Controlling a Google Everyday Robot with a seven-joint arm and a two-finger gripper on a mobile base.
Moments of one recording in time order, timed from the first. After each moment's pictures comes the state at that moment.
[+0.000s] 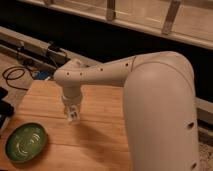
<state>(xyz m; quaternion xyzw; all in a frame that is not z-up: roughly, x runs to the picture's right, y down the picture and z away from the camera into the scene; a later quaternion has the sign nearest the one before) -0.172 0.111 0.746 -0.33 0.15 0.57 0.74</state>
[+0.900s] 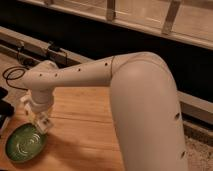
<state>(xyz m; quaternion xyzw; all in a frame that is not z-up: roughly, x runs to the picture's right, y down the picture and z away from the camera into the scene) -0.313 0.143 0.667 -0.43 0.00 0.37 0.82</state>
